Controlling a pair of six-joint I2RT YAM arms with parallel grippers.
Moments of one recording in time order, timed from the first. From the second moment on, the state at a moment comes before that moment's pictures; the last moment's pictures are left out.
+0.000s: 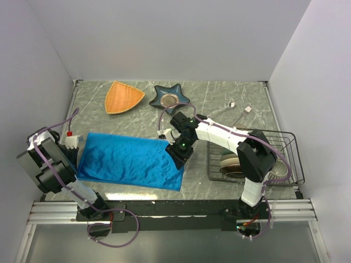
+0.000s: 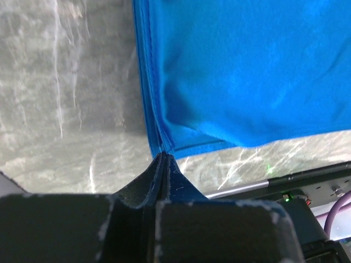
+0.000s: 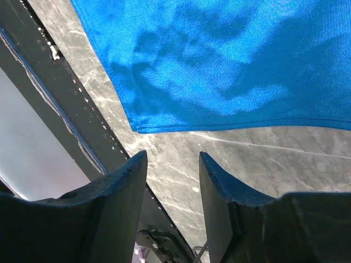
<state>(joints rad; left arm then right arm) 0.70 1.64 0.99 -1.00 0.17 0.76 0.77 1.80 1.33 -0.92 -0.48 -0.19</state>
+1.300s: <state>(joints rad) 0.70 1.67 1.02 -0.98 0.16 0.74 0.77 1.80 1.33 -0.92 -0.48 -0.19</state>
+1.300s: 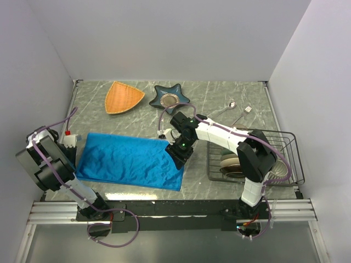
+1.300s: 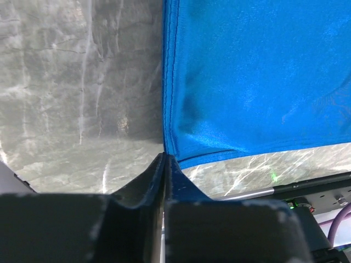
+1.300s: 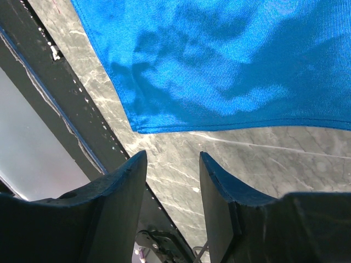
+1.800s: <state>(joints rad) 0.70 1.66 1.03 -1.01 0.16 0.75 0.77 1.80 1.35 -0.92 -0.48 -0.19</state>
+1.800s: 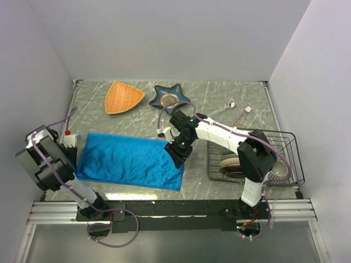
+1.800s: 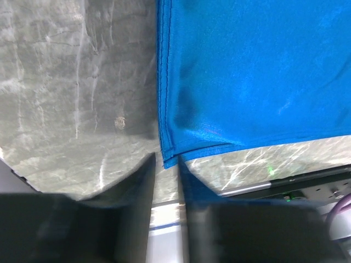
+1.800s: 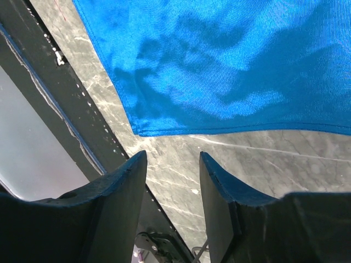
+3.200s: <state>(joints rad) 0.70 1.73 1.06 -1.01 0.16 0.75 0.77 1.82 1.38 -0.93 -0.47 -0.21</state>
